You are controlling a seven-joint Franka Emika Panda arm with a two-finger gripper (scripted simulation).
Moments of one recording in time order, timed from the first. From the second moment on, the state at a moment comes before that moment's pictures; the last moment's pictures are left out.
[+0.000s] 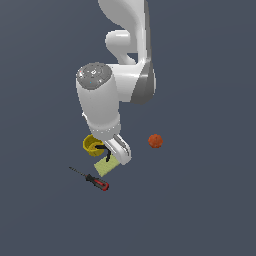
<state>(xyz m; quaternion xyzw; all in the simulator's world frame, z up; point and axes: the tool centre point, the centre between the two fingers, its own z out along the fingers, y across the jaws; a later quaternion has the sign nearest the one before) 0.063 -0.065 0.188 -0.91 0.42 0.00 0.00</state>
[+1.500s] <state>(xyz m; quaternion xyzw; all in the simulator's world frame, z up) 0.065 -0.246 0.386 -0.91 0.42 0.00 0.00</state>
